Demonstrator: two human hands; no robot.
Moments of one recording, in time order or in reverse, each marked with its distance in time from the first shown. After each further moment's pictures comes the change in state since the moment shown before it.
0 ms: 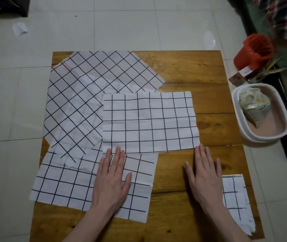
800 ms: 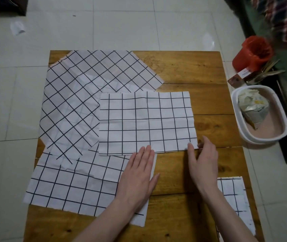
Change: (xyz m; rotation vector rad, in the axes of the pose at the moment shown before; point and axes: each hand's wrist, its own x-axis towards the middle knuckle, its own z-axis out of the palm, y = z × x) left_hand 0.038 0.070 -0.008 0.026 -0.075 0.245; right_hand 0.044 -0.035 -0.036 0.456 0.164 0.271
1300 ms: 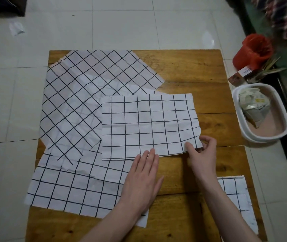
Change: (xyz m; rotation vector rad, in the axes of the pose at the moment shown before) left_hand -0.004 0.011 -0.003 0.015 0.006 0.015; right_hand 0.006 -0.017 0.003 0.532 -0.044 0.278
